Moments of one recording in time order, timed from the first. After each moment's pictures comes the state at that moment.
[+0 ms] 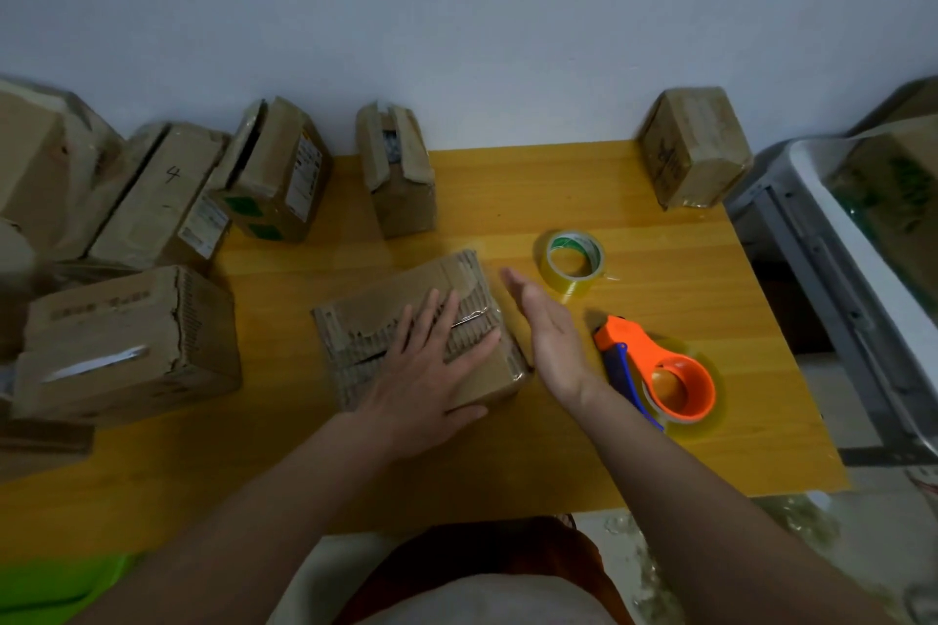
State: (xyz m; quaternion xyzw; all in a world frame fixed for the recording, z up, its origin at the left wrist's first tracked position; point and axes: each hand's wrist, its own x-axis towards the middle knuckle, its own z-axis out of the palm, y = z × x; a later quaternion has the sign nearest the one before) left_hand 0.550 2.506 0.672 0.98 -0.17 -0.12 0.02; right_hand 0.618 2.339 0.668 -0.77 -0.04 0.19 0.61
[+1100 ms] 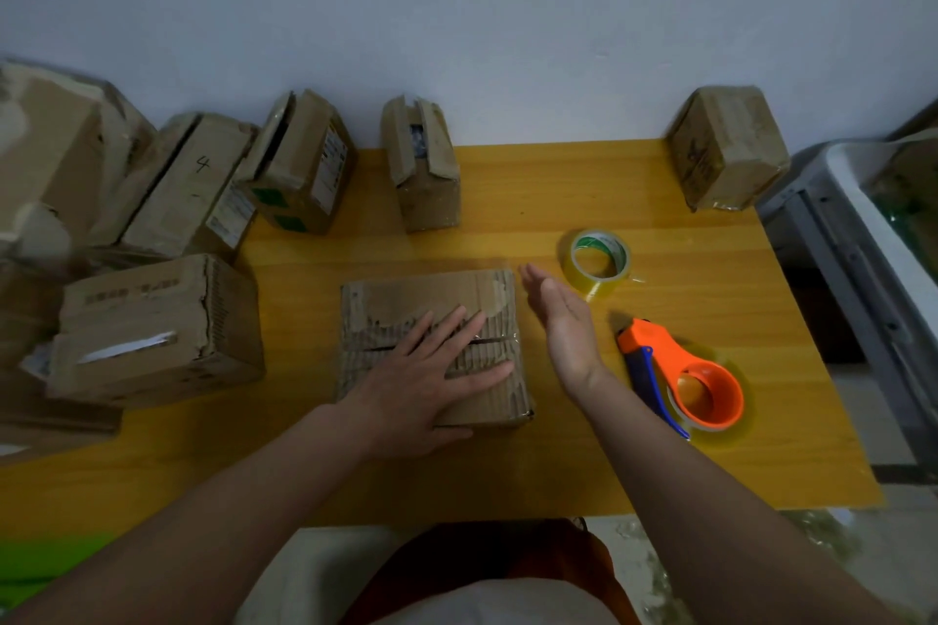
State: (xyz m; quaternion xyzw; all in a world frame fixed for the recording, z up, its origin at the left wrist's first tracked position) left_hand 0.542 2.541 0.671 0.95 -0.28 -0.13 0.00; right_hand 0.630 2.358 0.652 -0.68 0.02 0.14 0.71
